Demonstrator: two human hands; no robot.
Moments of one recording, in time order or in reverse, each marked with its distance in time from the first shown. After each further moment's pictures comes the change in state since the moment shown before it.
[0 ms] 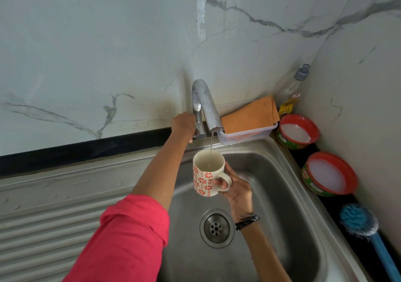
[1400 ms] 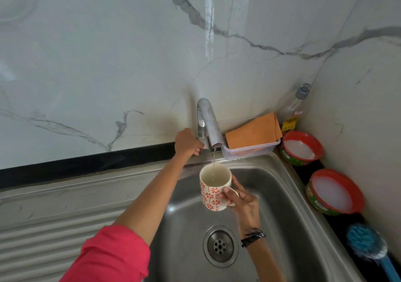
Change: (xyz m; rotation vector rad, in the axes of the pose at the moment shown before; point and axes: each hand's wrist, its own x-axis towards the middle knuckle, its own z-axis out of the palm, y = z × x) left_hand -0.019 0.004 -0.001 -0.704 0.064 -0.204; right_hand -0.003 -0.005 -0.009 -0.352 0.063 -0.139
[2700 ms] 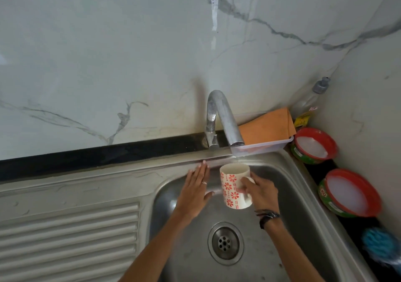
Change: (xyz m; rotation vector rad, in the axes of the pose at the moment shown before) left_hand -0.017 -0.159 0.096 0.636 -0.013 0.574; right_hand 0.022 -0.036 0.004 -0.737 0.153 -0.001
